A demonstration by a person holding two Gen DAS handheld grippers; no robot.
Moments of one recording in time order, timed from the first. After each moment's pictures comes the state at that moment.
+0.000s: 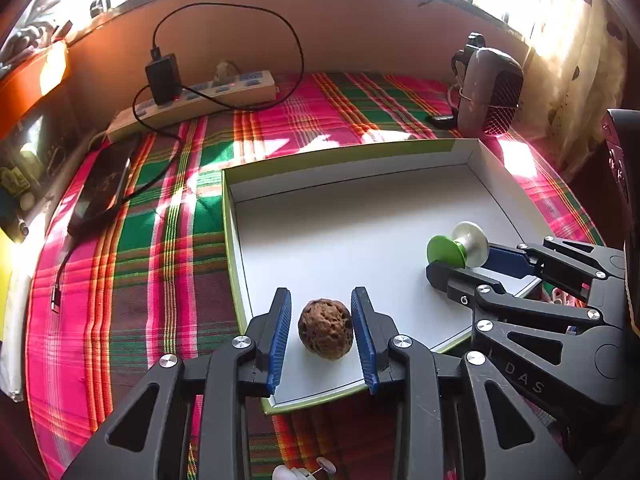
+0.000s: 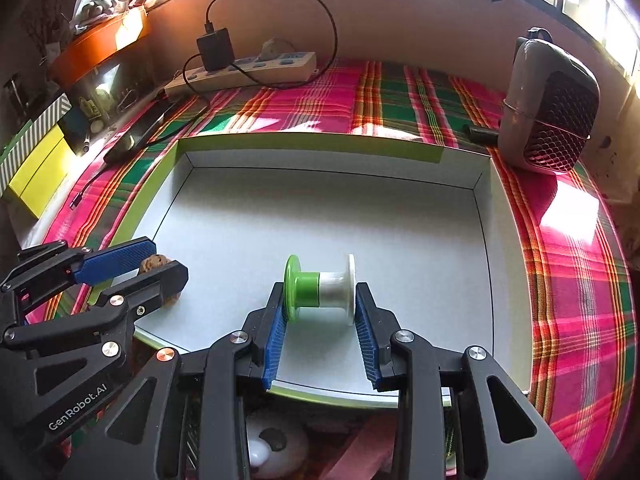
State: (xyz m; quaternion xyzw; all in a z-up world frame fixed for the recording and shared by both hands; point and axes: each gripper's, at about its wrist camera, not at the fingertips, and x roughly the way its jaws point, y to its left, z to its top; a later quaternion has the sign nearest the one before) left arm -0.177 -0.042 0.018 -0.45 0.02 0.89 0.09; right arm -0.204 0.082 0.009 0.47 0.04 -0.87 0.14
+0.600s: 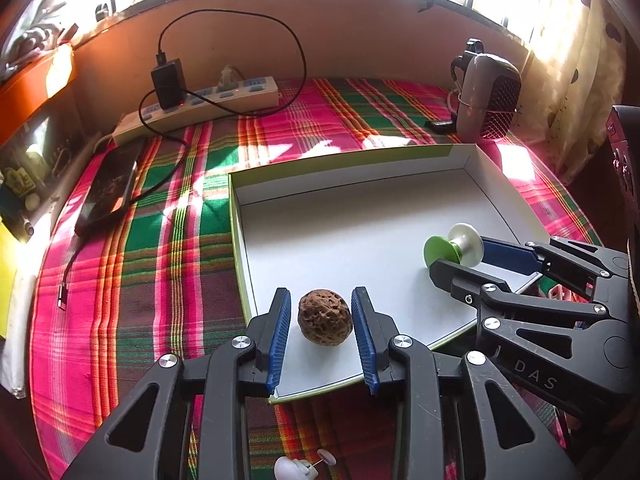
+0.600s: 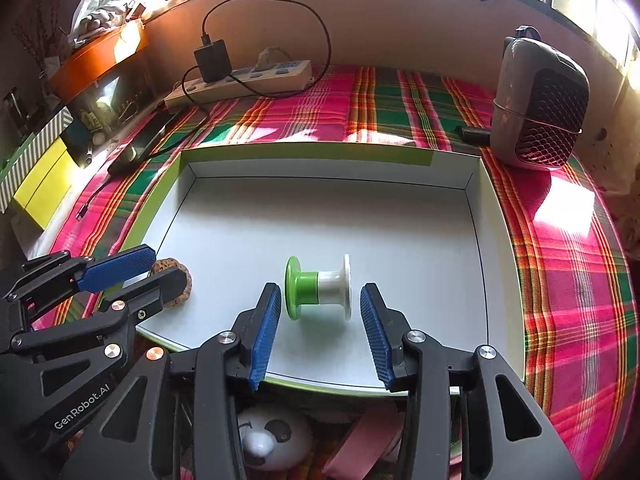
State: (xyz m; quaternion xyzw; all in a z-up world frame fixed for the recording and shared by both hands) left arm -0.169 -0.041 0.024 -0.44 0.02 0.89 0.08; right arm -0.199 0.086 0.017 0.46 0.02 -0.88 0.13
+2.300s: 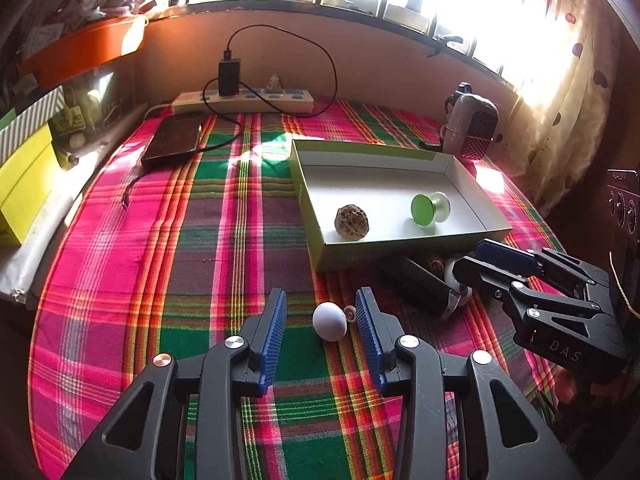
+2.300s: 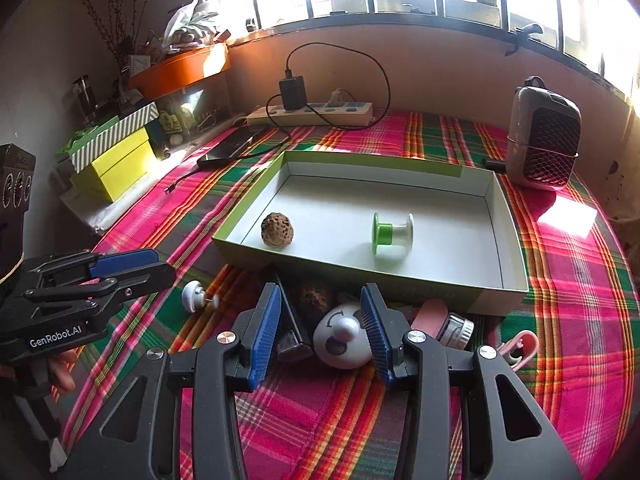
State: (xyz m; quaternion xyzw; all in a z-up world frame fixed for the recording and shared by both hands) left arm -0.069 -0.098 0.033 -0.41 -0.06 0.91 0.08; right arm -0.105 0.077 0.034 0.38 0.03 -0.90 0.23
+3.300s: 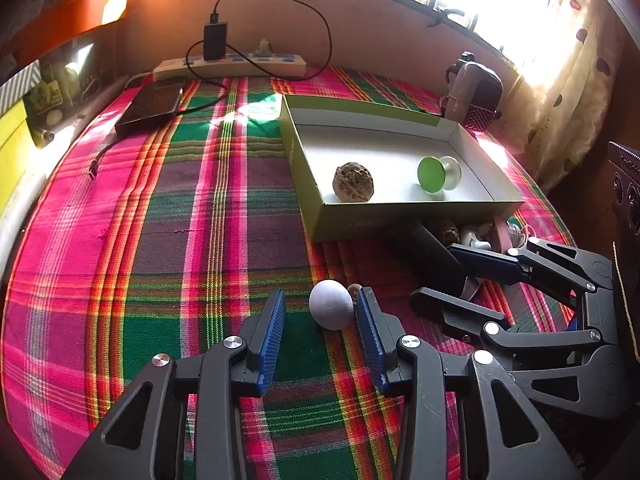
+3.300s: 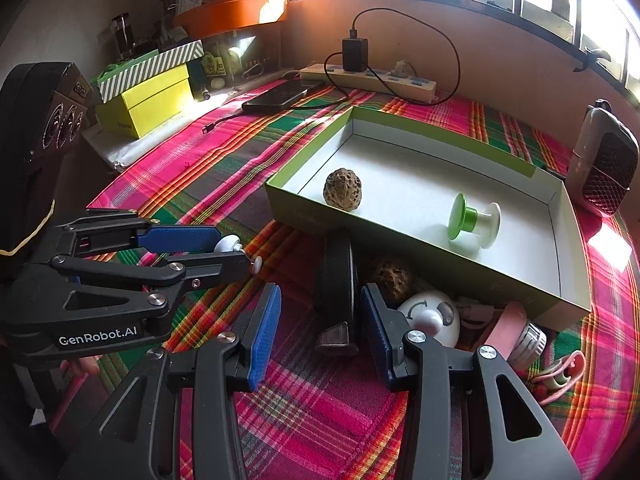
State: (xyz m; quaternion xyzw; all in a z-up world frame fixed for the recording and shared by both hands) left arm -0.084 -0.093 0.004 -0.44 -0.06 0.89 0.10; right arm -0.104 0.034 0.010 0.40 0.11 -0.86 0.28
